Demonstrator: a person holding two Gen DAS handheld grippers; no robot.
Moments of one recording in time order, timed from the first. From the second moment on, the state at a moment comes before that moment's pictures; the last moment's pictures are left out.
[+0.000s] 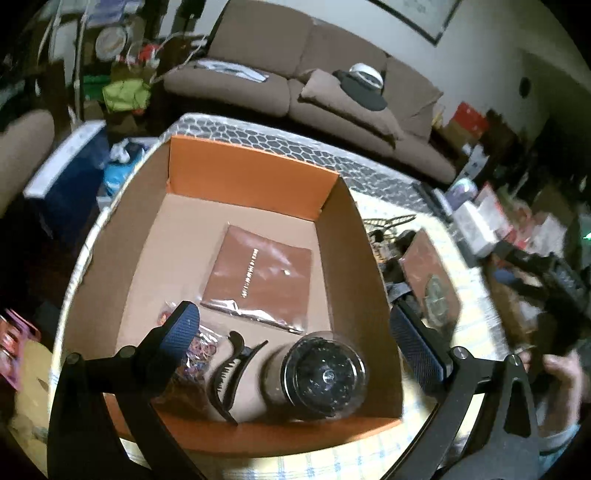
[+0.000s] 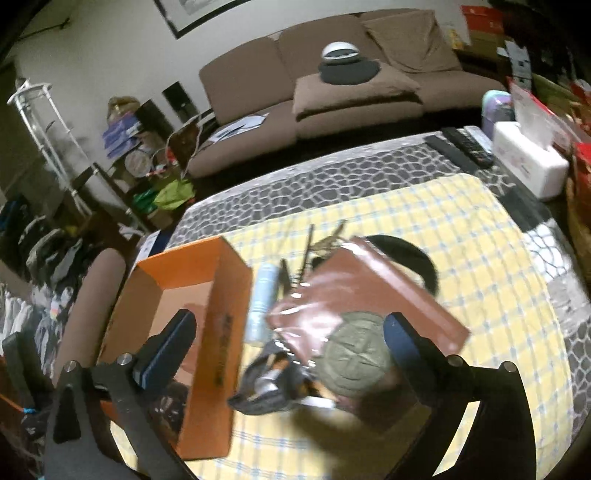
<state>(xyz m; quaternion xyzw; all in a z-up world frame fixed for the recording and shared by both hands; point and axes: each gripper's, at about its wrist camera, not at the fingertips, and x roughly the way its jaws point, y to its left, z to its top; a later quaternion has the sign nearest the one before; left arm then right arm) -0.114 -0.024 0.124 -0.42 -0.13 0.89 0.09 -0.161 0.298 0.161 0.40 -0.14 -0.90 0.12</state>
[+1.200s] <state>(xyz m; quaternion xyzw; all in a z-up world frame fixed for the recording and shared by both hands) -0.107 0.182 0.096 -0.45 0.00 0.87 0.21 -0.167 0.415 0.087 0.48 -0.16 -0.86 0.03</state>
